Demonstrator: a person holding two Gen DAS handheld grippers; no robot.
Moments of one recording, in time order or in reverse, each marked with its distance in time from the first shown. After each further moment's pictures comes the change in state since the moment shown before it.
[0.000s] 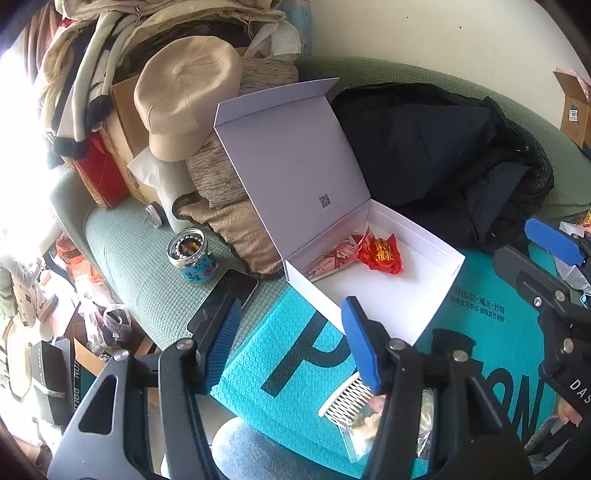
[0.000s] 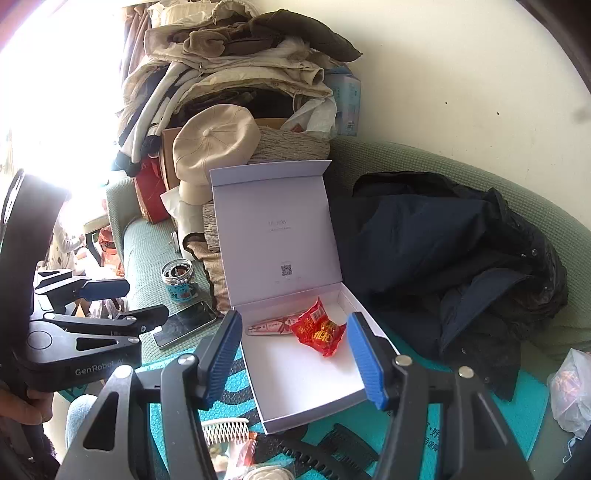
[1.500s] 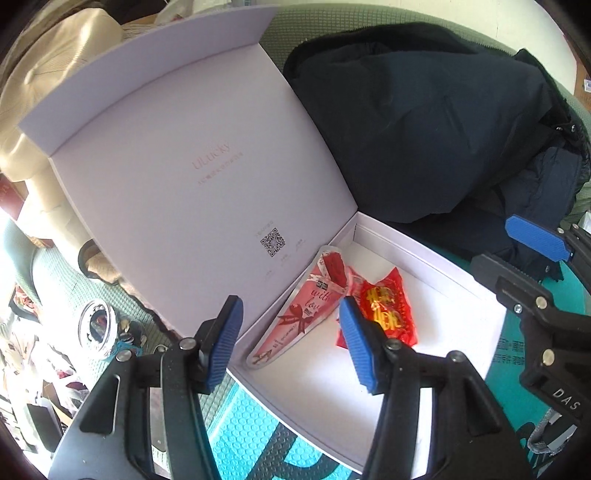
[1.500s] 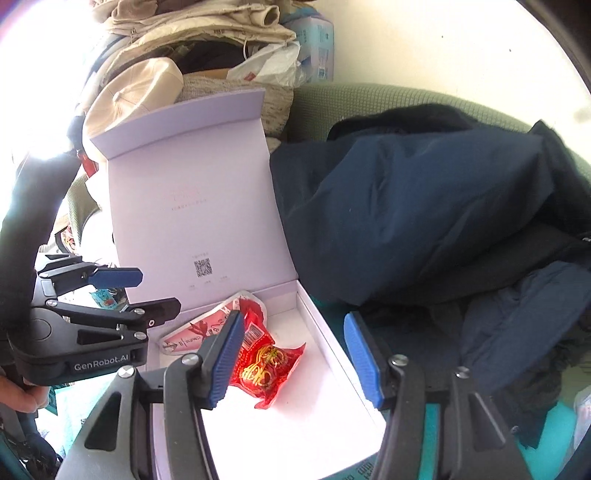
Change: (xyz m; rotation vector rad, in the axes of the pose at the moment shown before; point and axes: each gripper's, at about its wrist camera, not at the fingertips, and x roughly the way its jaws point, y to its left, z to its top) left arm 0.249 -0.080 0.116 0.134 0.098 -0.085; right arm 0.174 -0.089 0.007 0.058 0.102 -0.014
